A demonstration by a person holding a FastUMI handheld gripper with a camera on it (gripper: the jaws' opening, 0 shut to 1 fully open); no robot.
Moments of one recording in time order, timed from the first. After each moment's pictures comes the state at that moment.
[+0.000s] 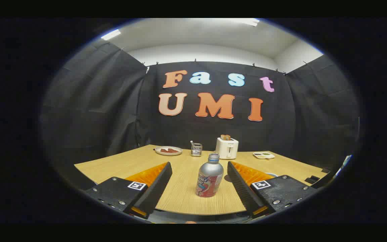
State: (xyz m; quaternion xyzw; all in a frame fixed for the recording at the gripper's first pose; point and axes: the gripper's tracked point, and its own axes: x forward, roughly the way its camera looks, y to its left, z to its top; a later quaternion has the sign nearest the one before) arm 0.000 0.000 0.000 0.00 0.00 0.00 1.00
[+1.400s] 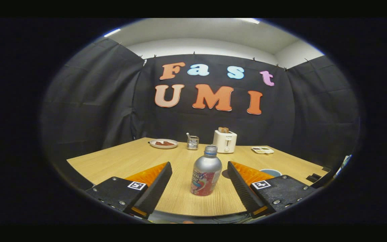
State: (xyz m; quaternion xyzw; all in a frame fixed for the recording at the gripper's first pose) arm 0.030 -0.023 -0.037 -0.02 0.04 -0.02 1.00
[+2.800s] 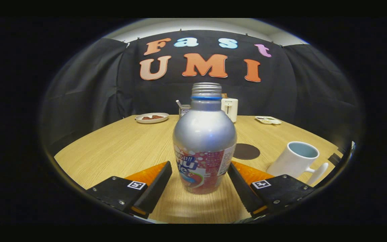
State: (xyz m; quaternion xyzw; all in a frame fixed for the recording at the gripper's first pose) arm 0.100 -0.018 -0.148 0.03 0.18 -0.03 0.98
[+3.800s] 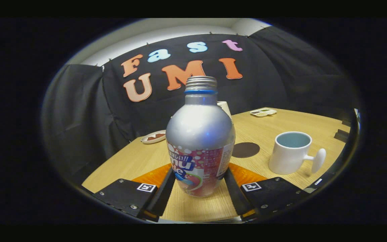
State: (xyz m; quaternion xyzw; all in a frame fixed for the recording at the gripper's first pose) arm 0.079 -0.032 -0.105 0.21 0.14 -0.05 0.97
